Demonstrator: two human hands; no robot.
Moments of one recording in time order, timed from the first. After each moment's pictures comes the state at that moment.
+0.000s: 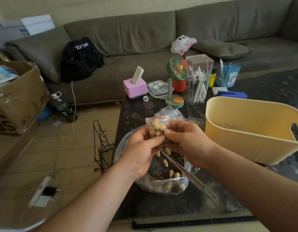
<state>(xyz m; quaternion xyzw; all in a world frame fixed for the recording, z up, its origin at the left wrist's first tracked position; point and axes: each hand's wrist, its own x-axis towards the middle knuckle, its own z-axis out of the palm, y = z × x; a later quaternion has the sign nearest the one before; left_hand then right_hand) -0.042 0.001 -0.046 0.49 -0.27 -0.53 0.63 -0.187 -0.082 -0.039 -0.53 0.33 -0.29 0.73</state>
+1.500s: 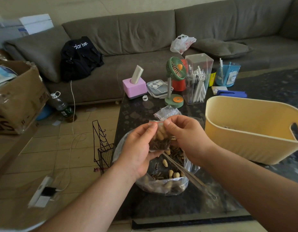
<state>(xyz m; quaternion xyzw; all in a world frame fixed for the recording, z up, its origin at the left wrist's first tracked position) -0.045 0.003 -0.037 0.53 -0.22 -0.52 0.63 -0.180 -0.083 -0.032 -0.56 0.34 -0.35 0.67</state>
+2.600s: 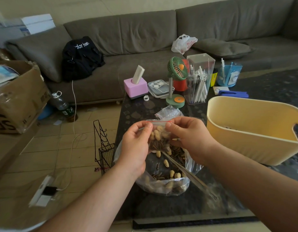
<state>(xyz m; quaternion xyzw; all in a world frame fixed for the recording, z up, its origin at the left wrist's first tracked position) -0.040 -0.004 -0.045 0.59 -0.23 -0.40 0.67 -0.182 -0.088 -0.032 -0.56 0.38 -0.34 0.66</state>
